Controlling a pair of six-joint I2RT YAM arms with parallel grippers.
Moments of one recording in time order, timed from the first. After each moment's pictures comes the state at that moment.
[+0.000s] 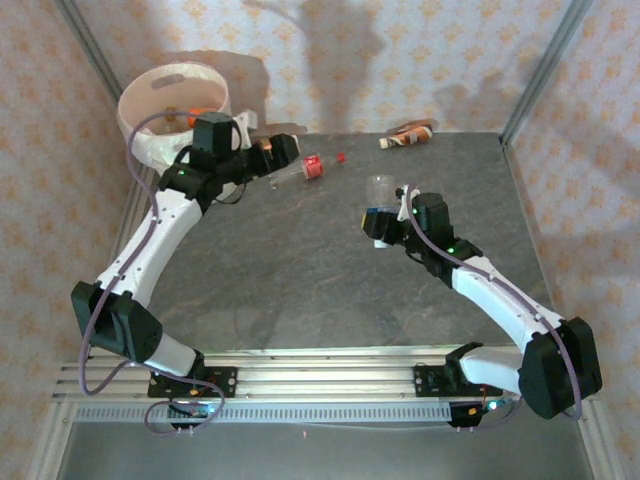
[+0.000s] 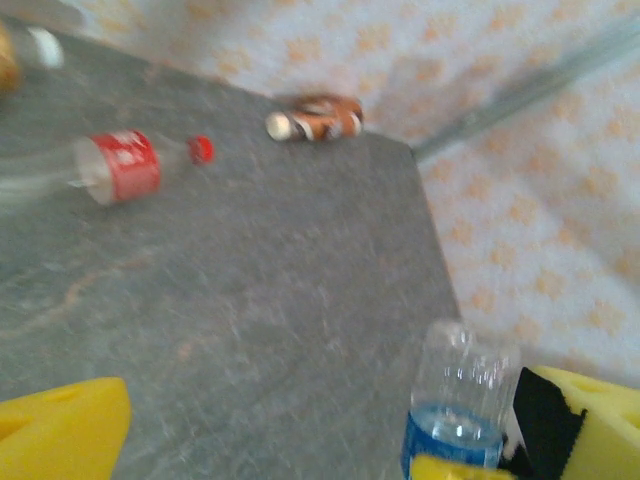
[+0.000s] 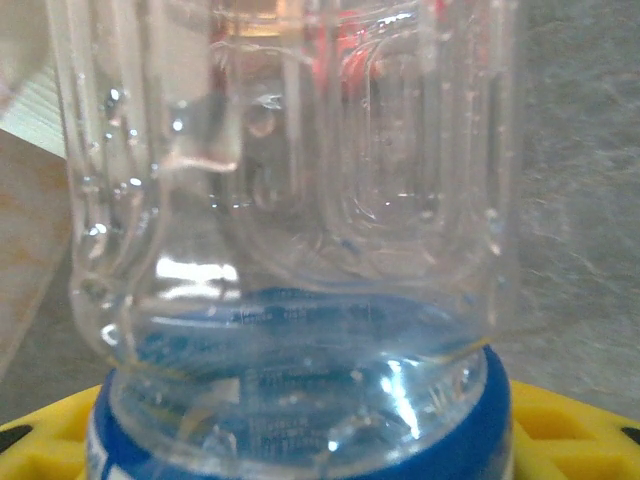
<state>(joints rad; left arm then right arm) -0.27 1.50 1.49 -0.51 0.41 -0.63 0.41 1.18 0.78 -0.11 -0.25 0.50</state>
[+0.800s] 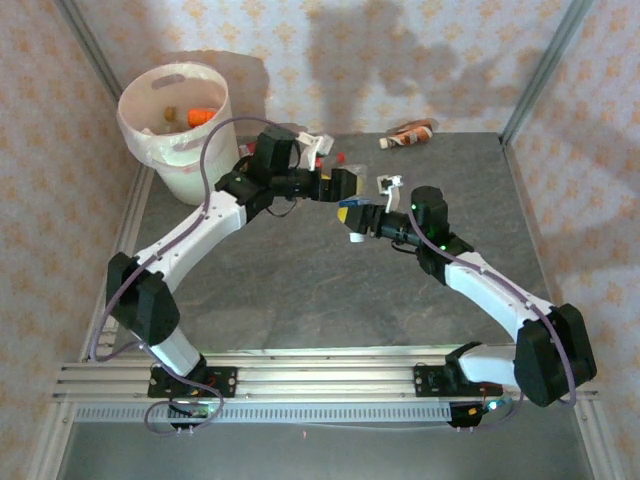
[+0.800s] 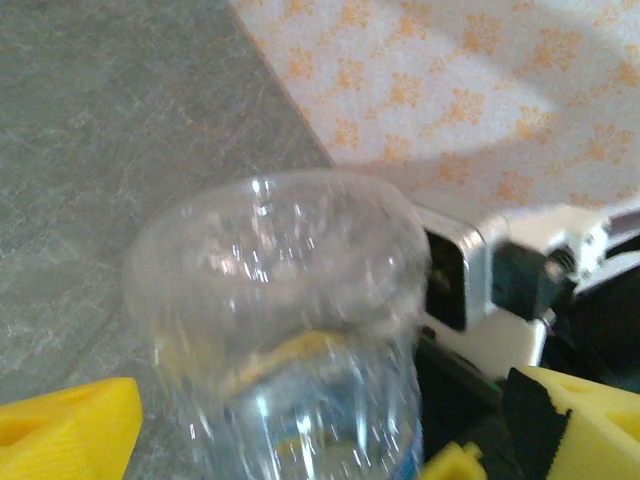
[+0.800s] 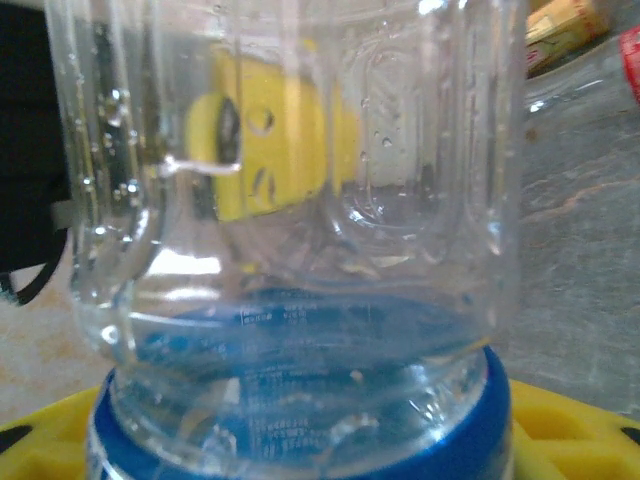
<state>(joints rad) -0.50 1.65 1.52 -0.35 0.64 -0.53 0.43 1.24 0.78 0.20 -0.65 0.65</state>
